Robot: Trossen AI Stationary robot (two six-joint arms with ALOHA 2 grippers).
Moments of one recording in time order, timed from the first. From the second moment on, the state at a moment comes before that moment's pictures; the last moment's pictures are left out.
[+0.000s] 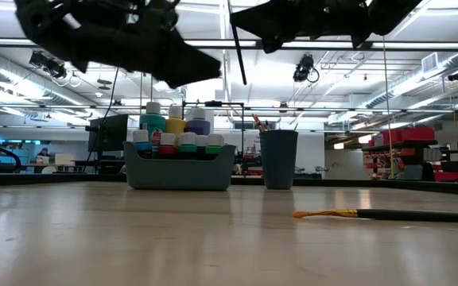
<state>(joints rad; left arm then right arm) 0.01 1.41 0.52 0.79 -0.09 0.08 -0.08 1.45 0.85 0.51 -0.24 -0.24</state>
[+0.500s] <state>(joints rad) 0.01 1.51 0.71 0.73 -0.09 0.09 -0.08 1.45 0.85 0.55 -0.22 -0.27</state>
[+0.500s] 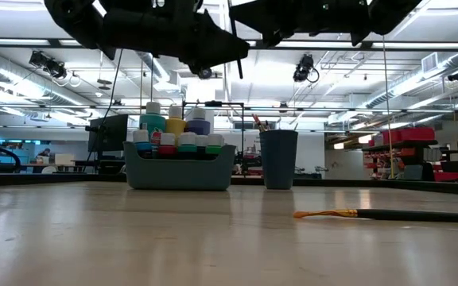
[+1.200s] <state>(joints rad) 0.00 1.51 0.71 0.70 -0.08 0.06 -0.08 1.45 0.85 0.50 -0.11 -0.16</state>
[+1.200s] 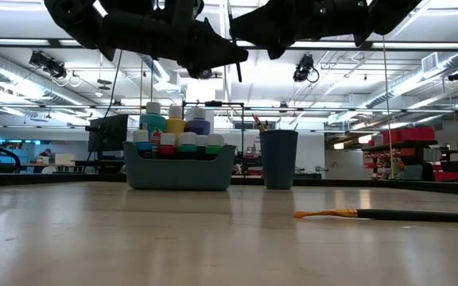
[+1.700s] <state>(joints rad) 0.01 1.51 0.74 0.65 -0.10 0.06 -0.08 1.55 0.85 0.64 -0.17 -0.06</state>
